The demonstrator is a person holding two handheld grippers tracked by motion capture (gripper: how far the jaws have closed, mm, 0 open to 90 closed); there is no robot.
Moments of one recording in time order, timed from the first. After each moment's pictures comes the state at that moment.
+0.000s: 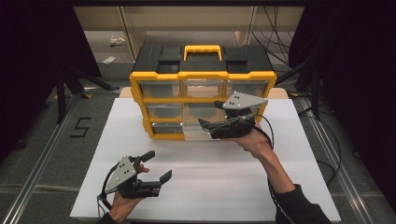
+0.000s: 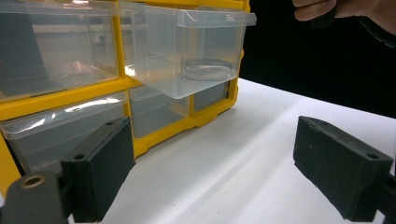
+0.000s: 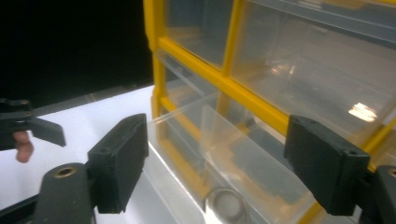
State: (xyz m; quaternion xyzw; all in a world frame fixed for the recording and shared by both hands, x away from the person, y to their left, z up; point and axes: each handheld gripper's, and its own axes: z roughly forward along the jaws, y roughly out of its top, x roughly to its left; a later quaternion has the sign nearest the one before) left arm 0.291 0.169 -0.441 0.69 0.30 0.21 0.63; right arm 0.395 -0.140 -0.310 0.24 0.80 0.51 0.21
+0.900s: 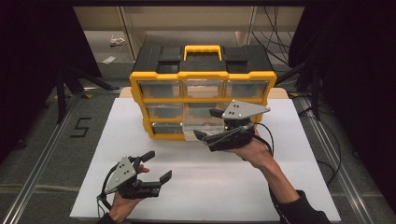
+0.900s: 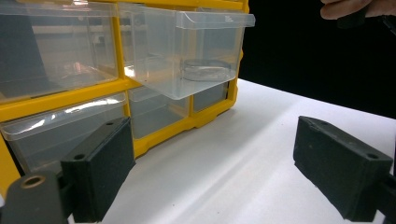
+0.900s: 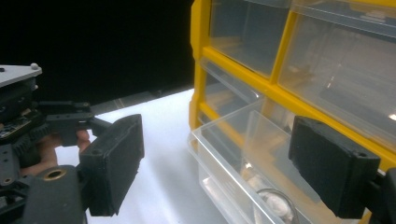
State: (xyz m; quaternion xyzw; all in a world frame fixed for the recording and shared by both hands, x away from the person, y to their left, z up) left arm 0.290 0.169 -0.441 0.69 0.29 0.21 0.63; right arm 0.367 -0.135 -0.307 0.22 0.80 0.54 0.18
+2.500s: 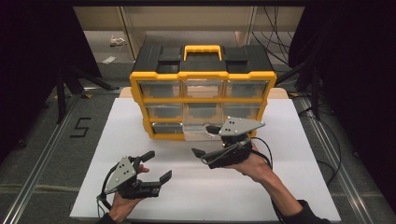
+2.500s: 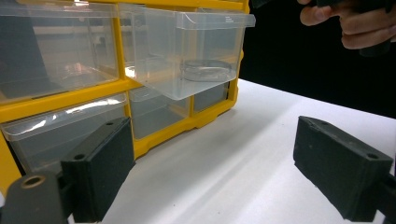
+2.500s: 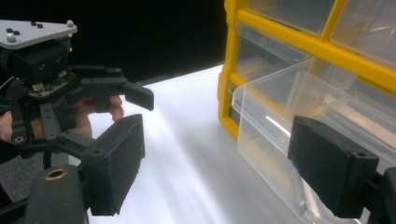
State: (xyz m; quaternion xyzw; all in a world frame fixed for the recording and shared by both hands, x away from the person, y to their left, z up) left arm 0.290 0.169 -0.440 0.69 0.29 0.21 0.63; right arm 0.346 -0.132 -0.332 0.21 0.82 0.52 0.14
